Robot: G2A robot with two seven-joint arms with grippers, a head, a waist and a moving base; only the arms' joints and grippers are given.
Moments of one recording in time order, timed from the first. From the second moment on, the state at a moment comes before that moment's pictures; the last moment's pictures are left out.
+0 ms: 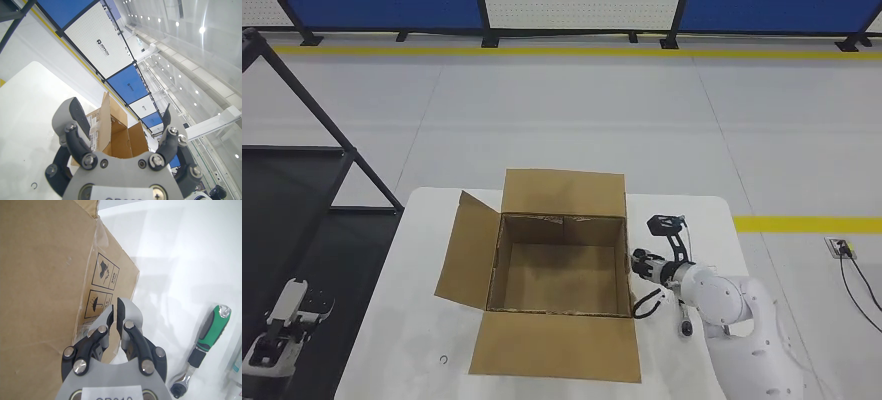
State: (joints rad) left arm 1.84 -1.23 -2.18 -2.24 -0.16 -0.16 -0.32; right arm -0.91 -1.40 1.44 -1.50 -0.89 -0.06 0.99
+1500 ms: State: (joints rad) left arm 1.79 -1.23 -2.08 -2.24 -0.08 -0.14 -0.37; right arm -1.00 -1.34 1.49 -1.70 -1.08 0.11 1.25
